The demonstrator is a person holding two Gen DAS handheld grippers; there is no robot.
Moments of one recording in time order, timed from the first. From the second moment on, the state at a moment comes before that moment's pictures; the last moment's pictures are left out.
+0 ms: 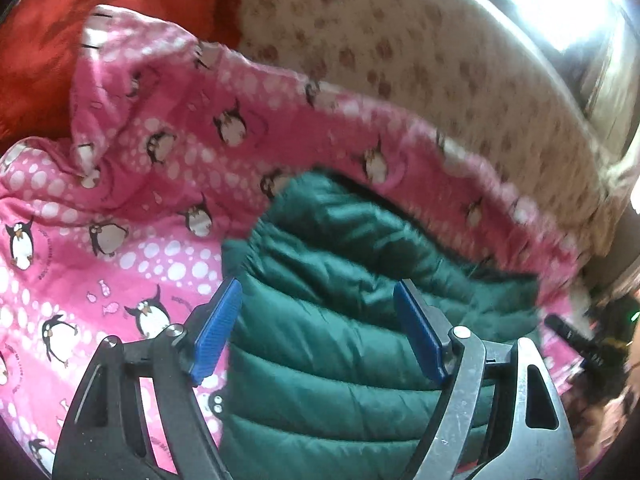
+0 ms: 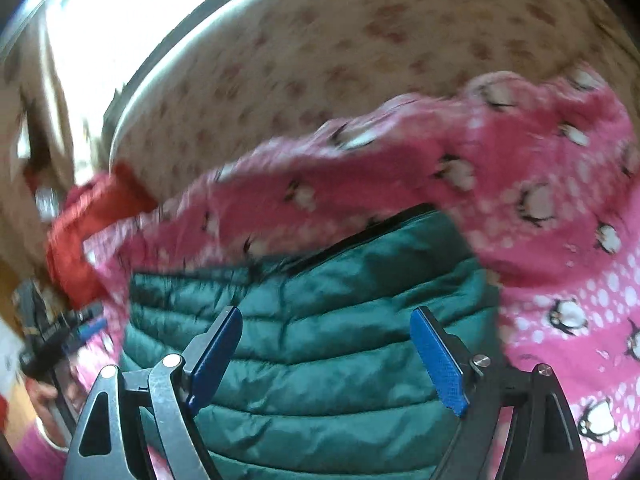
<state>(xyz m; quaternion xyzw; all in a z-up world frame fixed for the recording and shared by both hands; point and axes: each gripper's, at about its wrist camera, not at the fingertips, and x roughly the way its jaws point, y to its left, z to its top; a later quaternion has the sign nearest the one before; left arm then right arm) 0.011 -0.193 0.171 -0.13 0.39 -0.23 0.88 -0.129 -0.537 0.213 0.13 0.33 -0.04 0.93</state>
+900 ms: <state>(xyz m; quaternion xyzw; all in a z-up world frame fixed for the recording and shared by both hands) 0.067 -0.246 0.115 -0.05 0.44 -0.14 0.89 -0.032 -0.526 0.178 0.00 0.39 -0.13 0.91</state>
